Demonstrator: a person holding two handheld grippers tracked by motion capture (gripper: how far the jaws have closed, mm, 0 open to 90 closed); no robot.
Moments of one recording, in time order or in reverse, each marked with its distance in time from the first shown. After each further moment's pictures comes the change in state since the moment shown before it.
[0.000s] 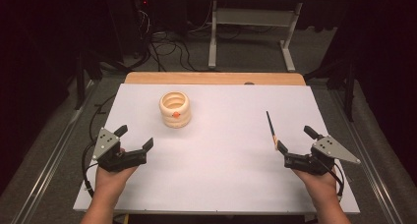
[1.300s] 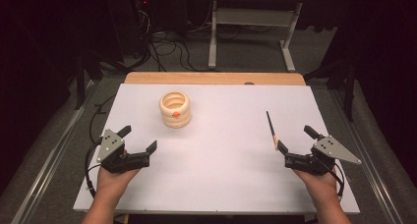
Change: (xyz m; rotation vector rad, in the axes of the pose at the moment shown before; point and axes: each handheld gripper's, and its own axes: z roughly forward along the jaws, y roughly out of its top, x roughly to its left) left arm -0.008 0.001 0.001 0.007 -0.028 0.055; right arm 0.000 0.001 -0.001 -0.011 0.005 0.001
